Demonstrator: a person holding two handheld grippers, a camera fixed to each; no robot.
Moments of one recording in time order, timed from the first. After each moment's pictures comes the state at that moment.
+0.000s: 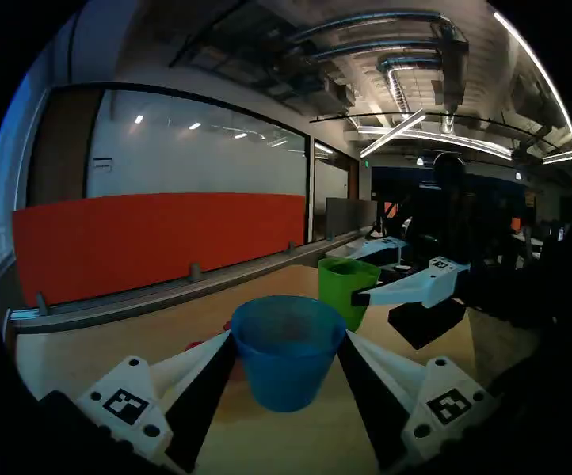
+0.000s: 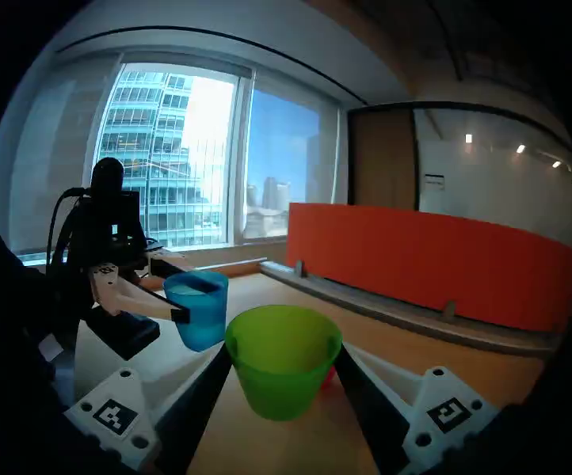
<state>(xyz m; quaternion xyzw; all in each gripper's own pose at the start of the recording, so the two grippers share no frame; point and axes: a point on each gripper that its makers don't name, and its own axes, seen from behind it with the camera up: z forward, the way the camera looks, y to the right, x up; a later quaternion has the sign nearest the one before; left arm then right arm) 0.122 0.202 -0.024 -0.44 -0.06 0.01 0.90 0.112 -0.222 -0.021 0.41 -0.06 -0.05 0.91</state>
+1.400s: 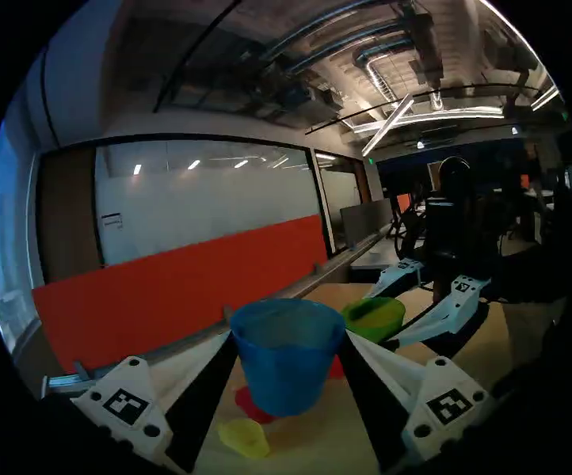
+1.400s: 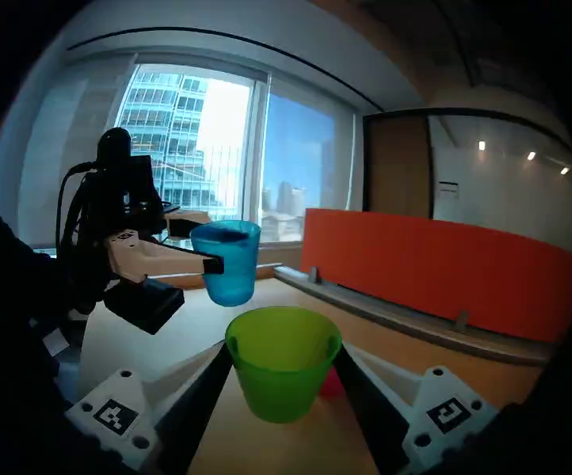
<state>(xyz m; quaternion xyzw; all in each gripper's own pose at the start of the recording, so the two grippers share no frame) 0.187 0.193 0.001 -0.40 0.03 0.10 0.91 0.113 -0.243 -0.026 0.44 -0.05 -0.06 0.89</state>
